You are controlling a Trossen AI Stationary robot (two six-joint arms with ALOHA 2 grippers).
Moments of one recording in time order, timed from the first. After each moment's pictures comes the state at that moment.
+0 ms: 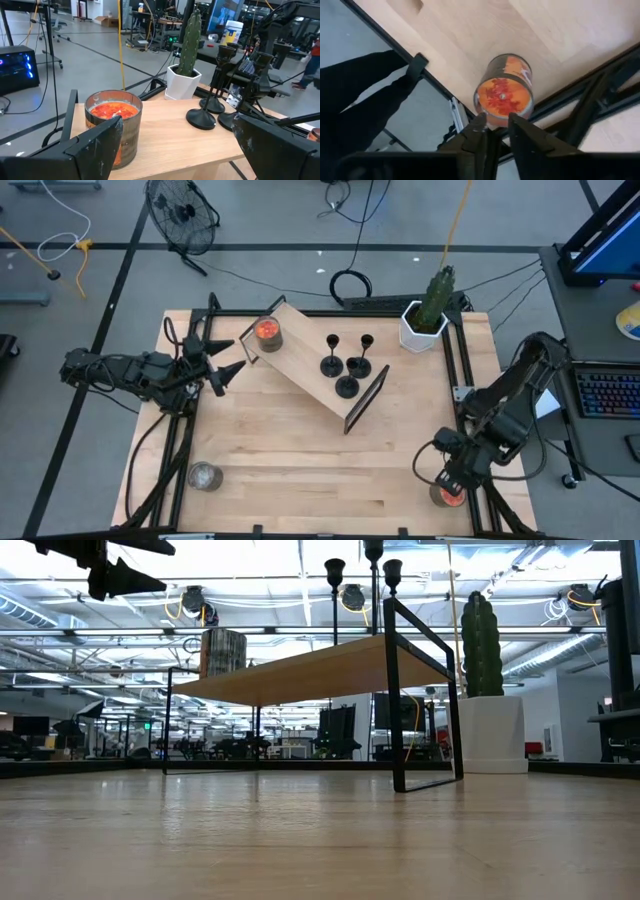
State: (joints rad) left arm -0.21 0.45 0.58 -0.26 -0.71 -0.30; right arm 0.89 1.25 1.21 -1.23 -0.19 1.70
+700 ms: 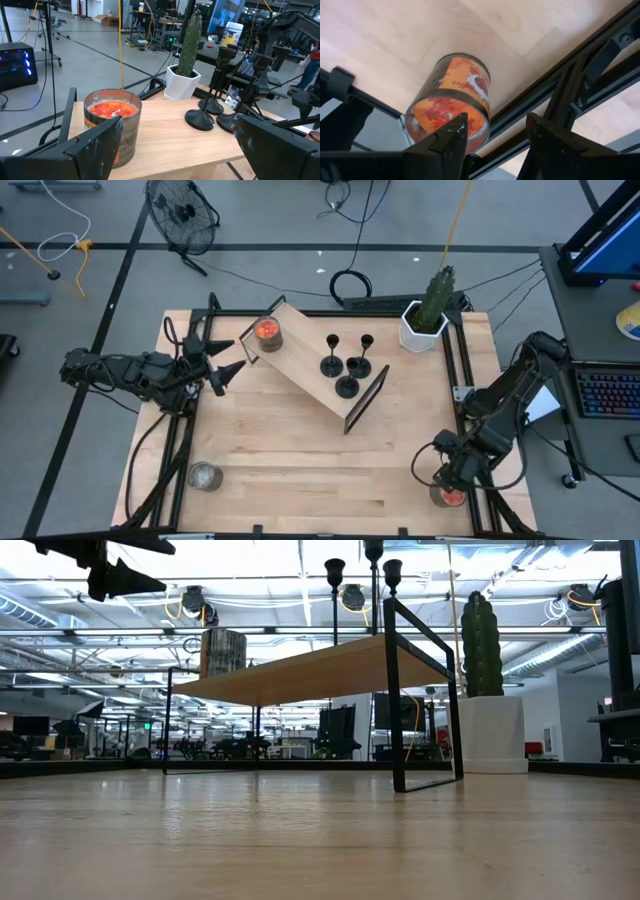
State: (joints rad) left arm -0.21 0.45 0.58 -0.26 -0.71 -0.32; right arm 0.91 1.25 0.95 -1.13 -0.27 1.81
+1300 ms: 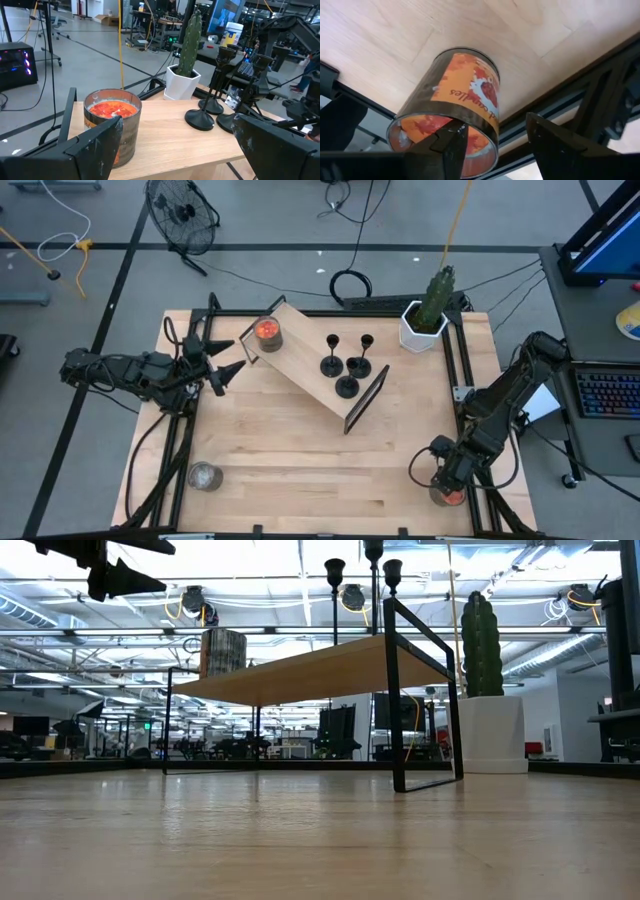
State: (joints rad) left arm -0.21 0.45 0.58 -0.26 -0.71 -0.32; right arm 0.91 1.25 0.79 -0.92 -0.32 1.79
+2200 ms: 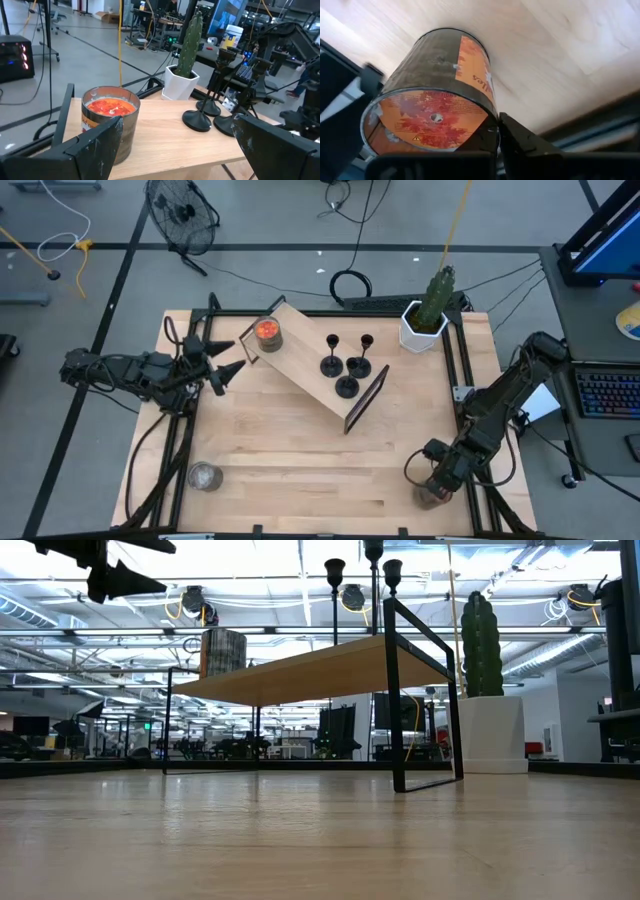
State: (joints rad) left arm -0.21 0.46 0.58 -0.26 -0.70 -0.36; right arm 0.89 1.25 0.75 -0.73 -0.28 1.77
